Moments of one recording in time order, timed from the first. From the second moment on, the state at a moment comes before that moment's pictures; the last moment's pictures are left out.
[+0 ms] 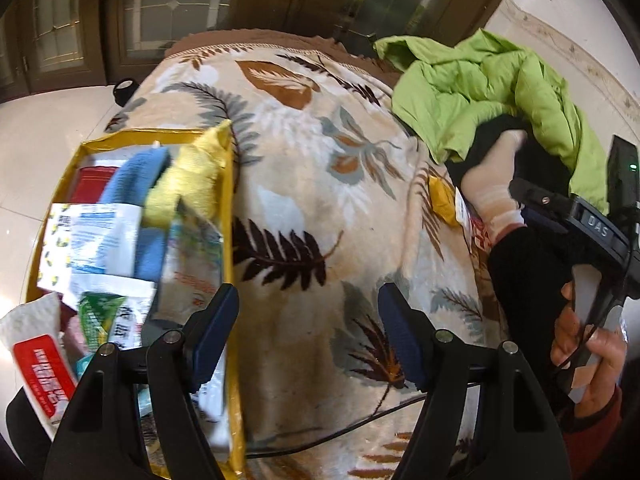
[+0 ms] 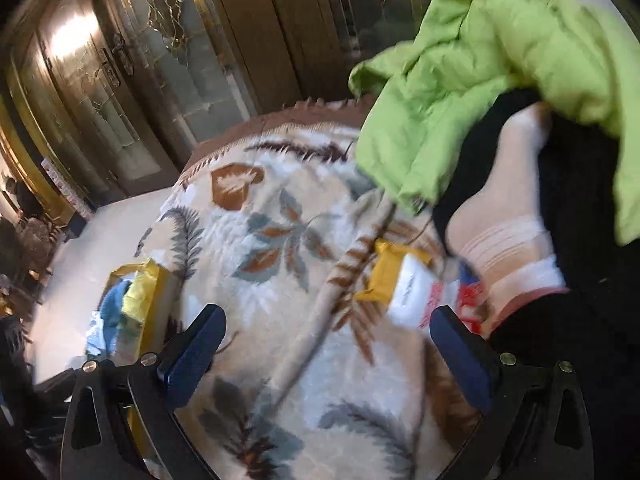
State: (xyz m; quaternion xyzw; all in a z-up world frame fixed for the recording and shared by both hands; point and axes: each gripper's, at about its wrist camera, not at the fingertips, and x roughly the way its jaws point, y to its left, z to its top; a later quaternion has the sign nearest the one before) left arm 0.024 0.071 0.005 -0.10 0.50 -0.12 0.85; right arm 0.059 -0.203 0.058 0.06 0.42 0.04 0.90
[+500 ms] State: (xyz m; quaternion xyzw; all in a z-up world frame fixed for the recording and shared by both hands) left arm 0.045 0.019 -0.021 -0.07 0.53 -0.16 0.83; right arm 0.099 -0.262 0.013 0.21 0.51 0.09 0.83
